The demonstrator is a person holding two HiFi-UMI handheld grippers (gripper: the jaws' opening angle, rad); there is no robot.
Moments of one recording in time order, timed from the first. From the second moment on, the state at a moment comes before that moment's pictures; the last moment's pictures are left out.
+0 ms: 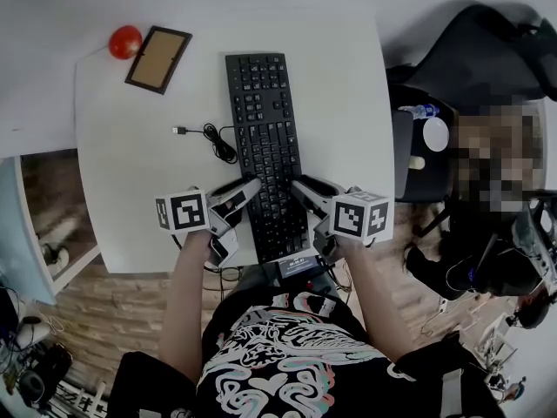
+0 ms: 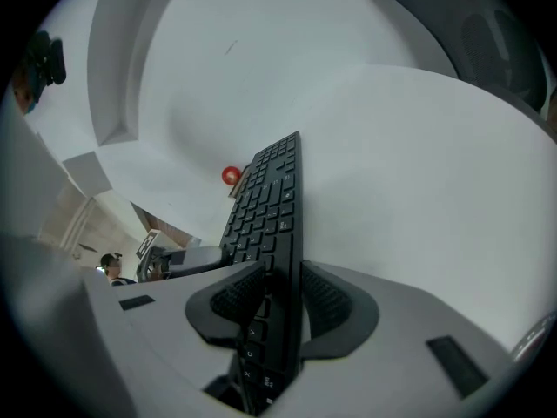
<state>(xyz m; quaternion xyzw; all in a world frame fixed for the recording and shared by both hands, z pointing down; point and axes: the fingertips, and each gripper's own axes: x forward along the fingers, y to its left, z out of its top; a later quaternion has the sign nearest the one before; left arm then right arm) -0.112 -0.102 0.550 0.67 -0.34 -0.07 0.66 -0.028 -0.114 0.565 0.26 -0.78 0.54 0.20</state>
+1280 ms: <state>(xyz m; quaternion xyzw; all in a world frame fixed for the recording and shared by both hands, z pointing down) -0.105 -0.111 0.535 0.67 -0.27 -0.23 0.65 -0.028 -0.103 0.559 0.16 -0.75 0.64 0.07</state>
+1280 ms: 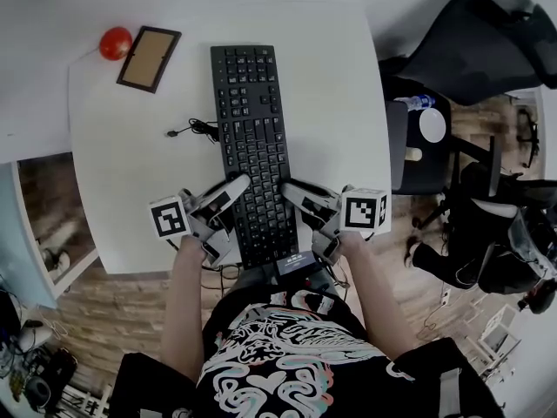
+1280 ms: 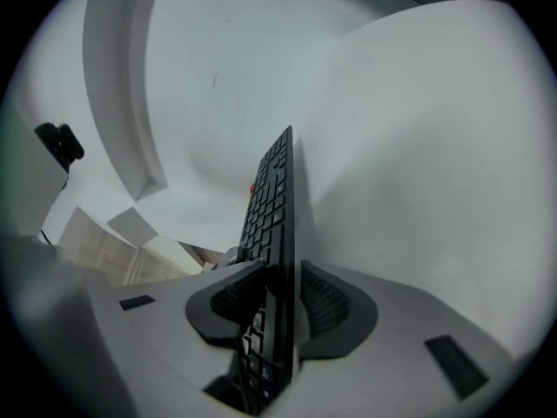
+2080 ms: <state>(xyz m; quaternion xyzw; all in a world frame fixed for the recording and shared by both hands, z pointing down) -0.105 -0.127 0.495 0.69 -0.25 -0.26 0.62 -0.047 -0.105 0.512 0.07 -0.78 0.62 0.03</state>
